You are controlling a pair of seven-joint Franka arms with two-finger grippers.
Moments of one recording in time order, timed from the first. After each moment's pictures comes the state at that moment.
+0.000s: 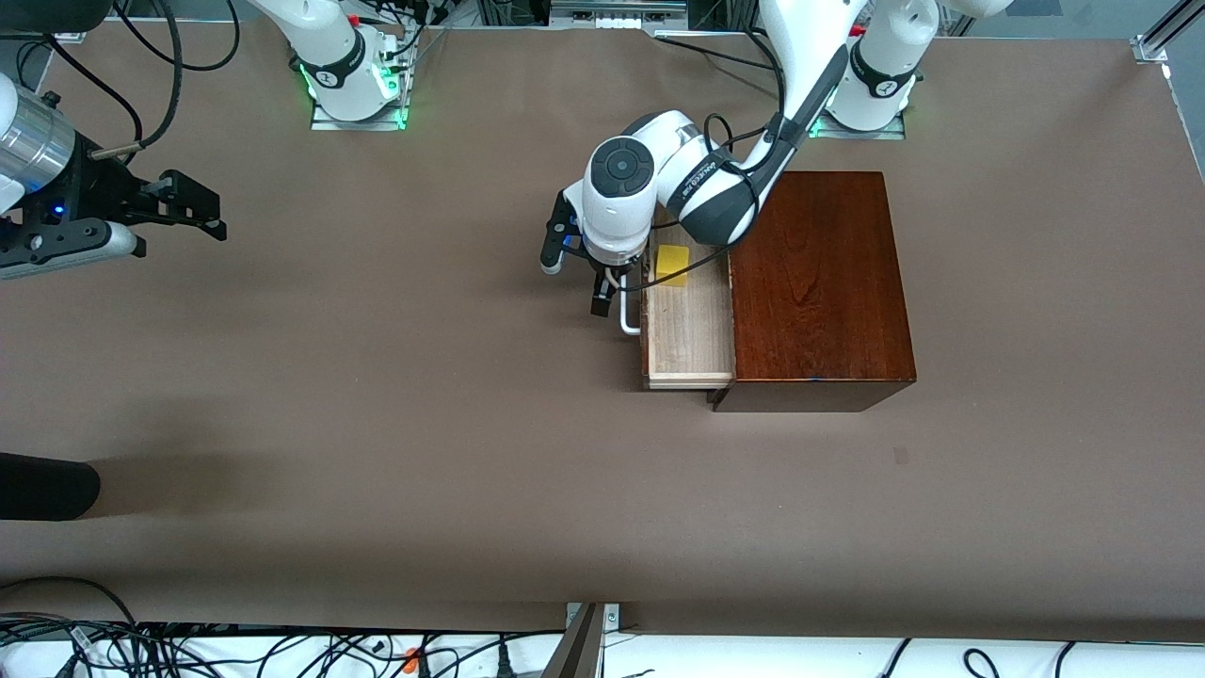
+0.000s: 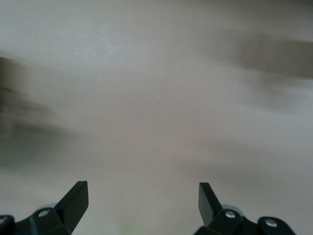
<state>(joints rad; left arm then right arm) -0.68 0.60 -0.14 -1.58 0.00 2.16 0.97 0.14 0.06 -0.06 -1.55 0.06 1.59 -0.12</state>
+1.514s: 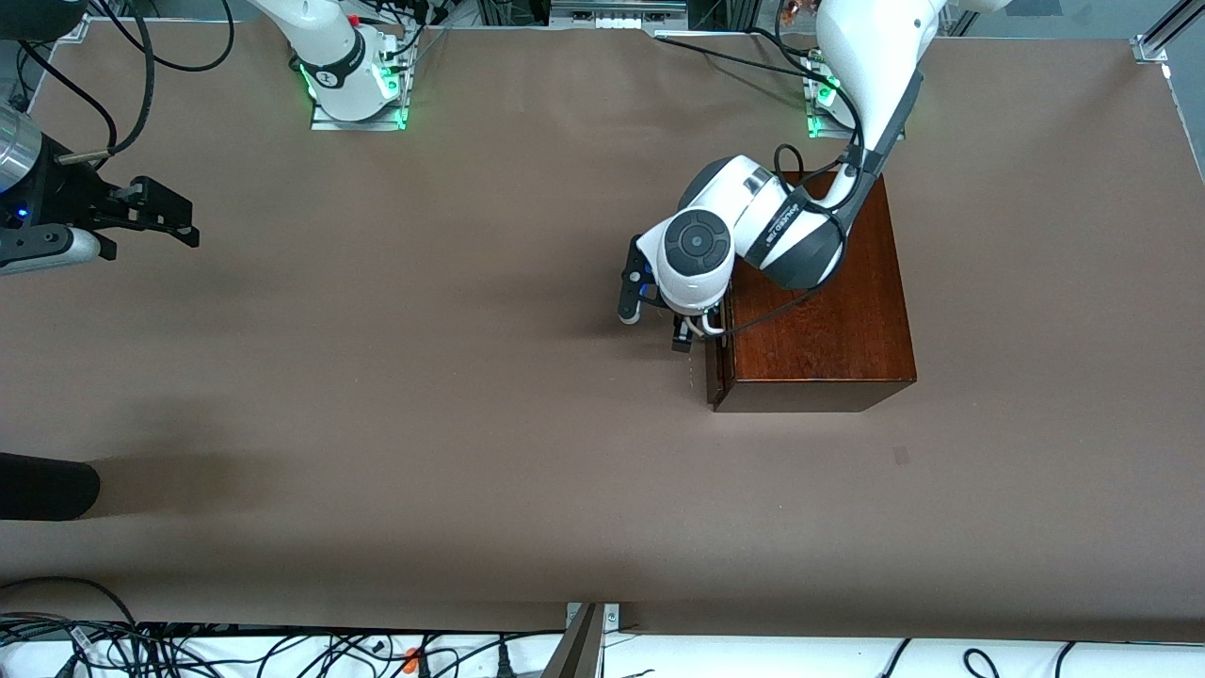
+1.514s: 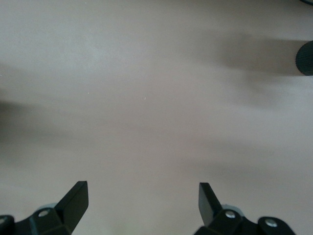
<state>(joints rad) -0.51 0.58 -0.14 -1.56 0.01 1.97 1.08 0.12 0.06 -0.08 -1.54 0.03 1.59 -0.12</state>
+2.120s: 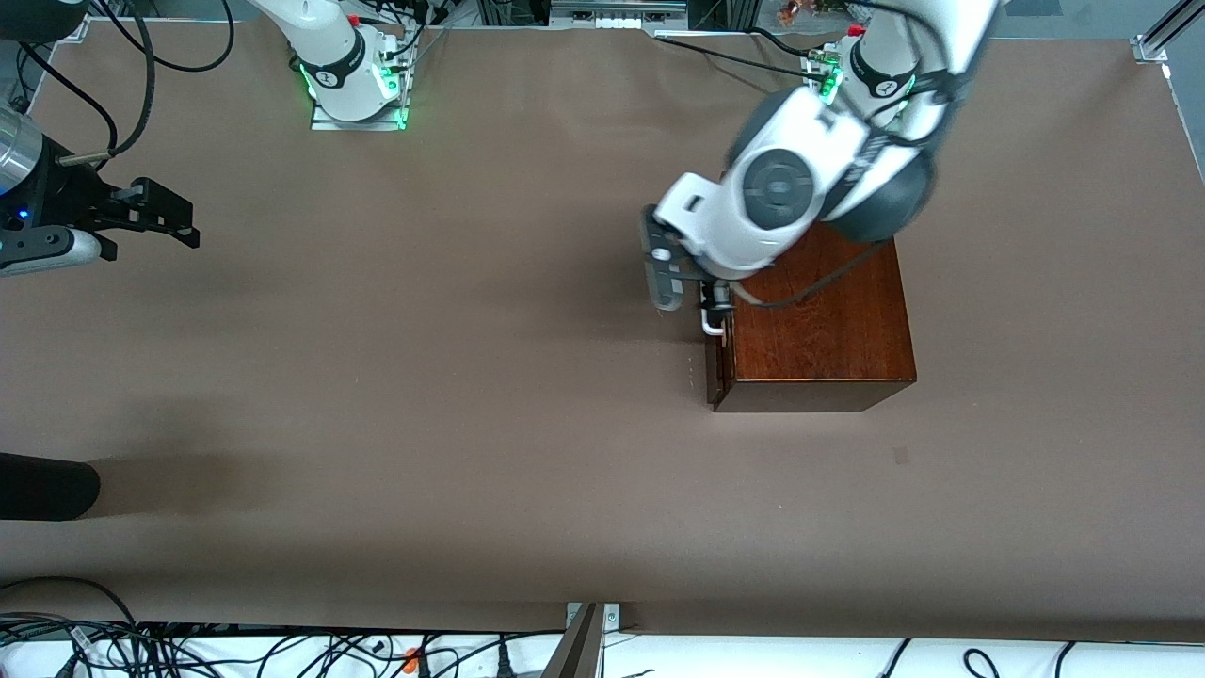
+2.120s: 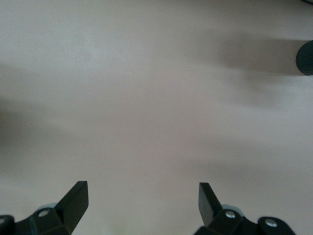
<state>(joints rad) -0.39 0.37 -0.15 -1.56 -0.12 1.76 0.80 0.12 0.07 -0.08 -1.54 0.03 1.59 -0.12</state>
